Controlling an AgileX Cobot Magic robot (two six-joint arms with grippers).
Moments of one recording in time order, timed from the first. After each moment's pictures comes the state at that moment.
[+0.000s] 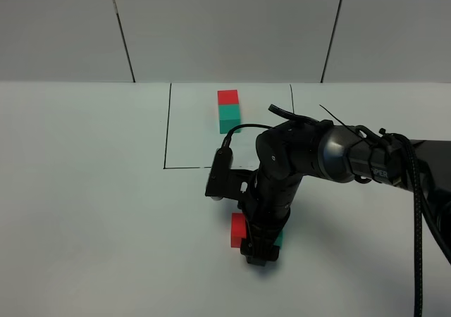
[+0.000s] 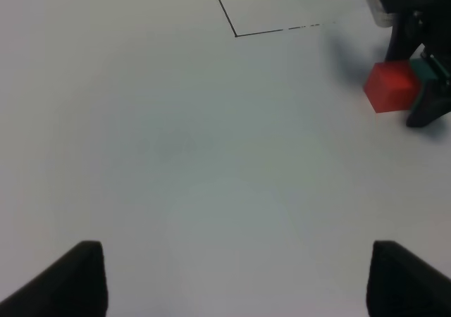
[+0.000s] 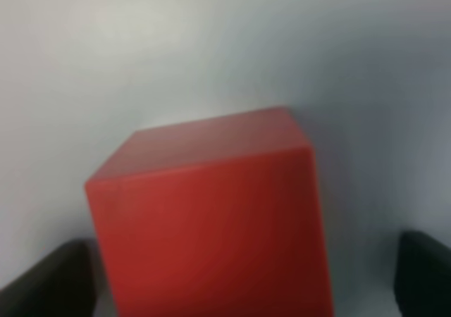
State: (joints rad) left arm -0.03 -0.01 -0.51 -0.22 1.08 0.19; right arm 0.61 2.18 -1.46 0.09 0.77 -0.93
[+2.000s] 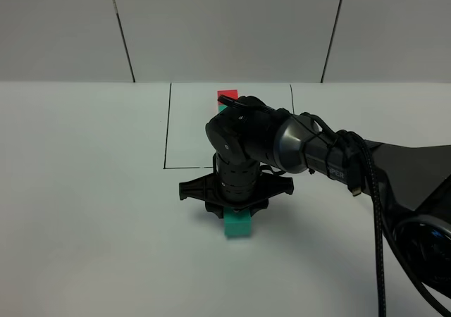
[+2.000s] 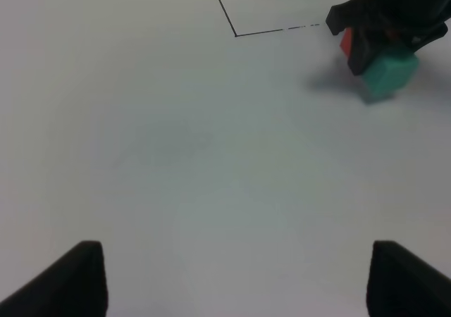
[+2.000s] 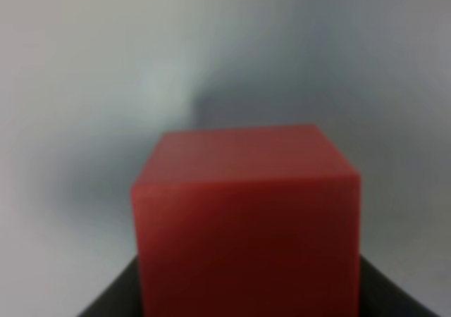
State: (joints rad) left arm -0.03 -0.01 -0.51 -0.22 1.08 0.18; right arm 0.71 2.27 -1.75 -0.10 0.95 0.59
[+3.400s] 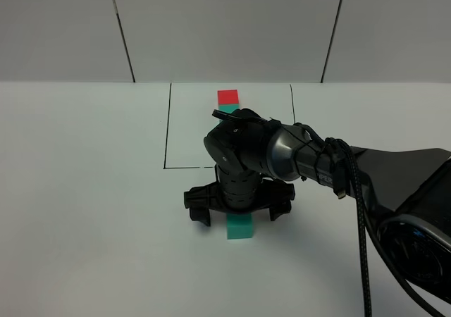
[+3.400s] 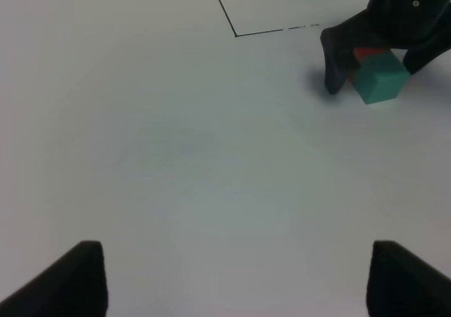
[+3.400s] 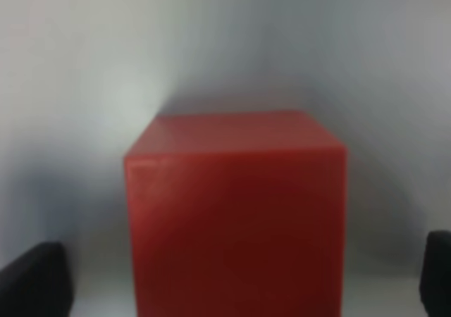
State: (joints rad) left arm -0.03 -0.01 -0.51 -0.22 1.08 0.19; right arm 0.71 2.32 -1.75 -0.14 0.95 0.61
